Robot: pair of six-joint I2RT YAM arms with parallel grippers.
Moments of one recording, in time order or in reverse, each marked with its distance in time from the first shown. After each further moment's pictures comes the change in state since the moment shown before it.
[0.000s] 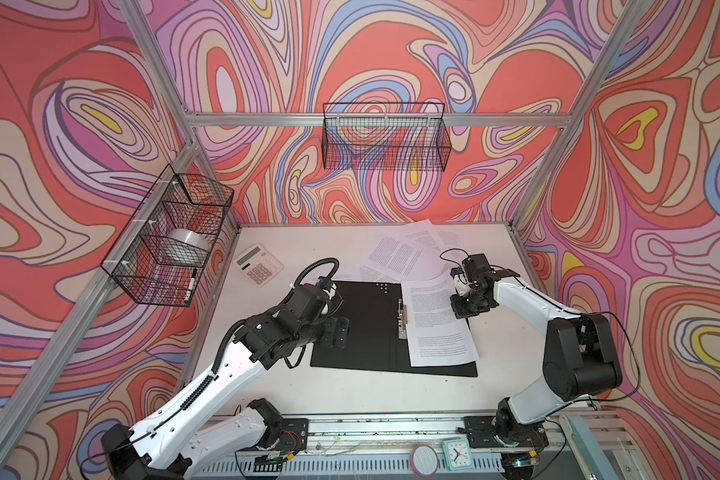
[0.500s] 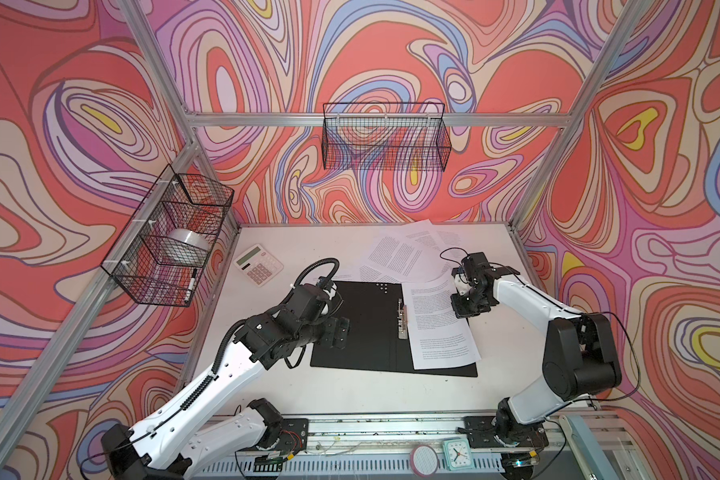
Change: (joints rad) left arm 0.001 0.000 0.000 0.000 0.003 0.000; right arm 0.011 0.004 0.027 -0.057 0.004 0.056
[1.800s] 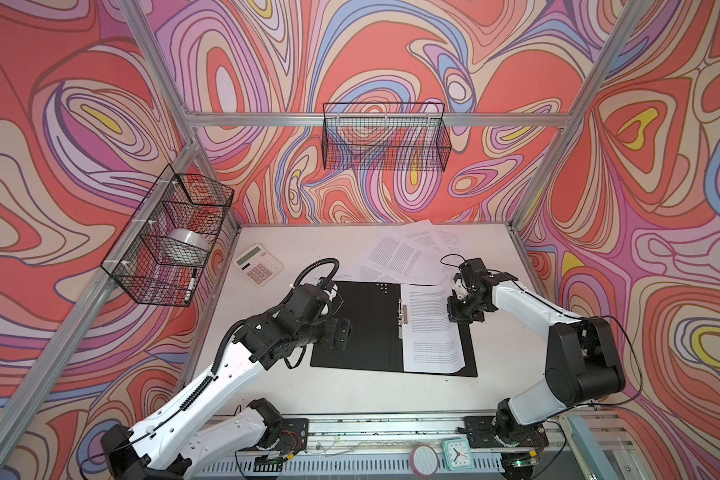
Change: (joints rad) left arm 0.000 -0.003 0.000 0.000 0.026 0.000; right arm 0.024 -0.035 -0.077 0.045 -0.104 0.248
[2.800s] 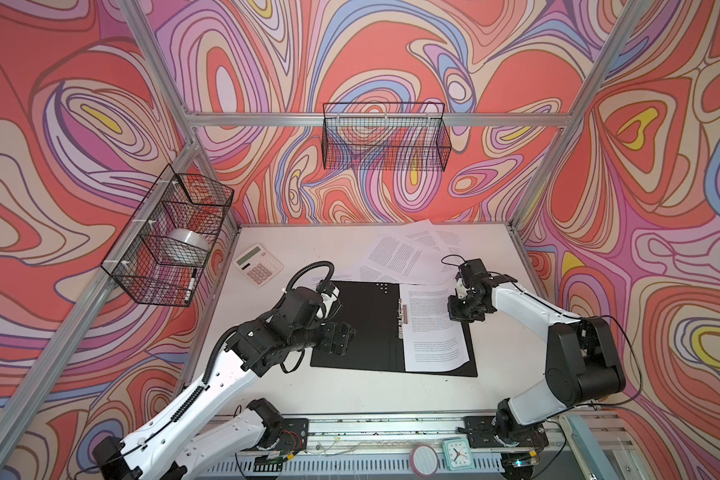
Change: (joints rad) left arm 0.005 -0.061 -0.026 0.027 0.112 0.016; right arm 0.001 -0.002 -0.017 0.056 0.060 0.019
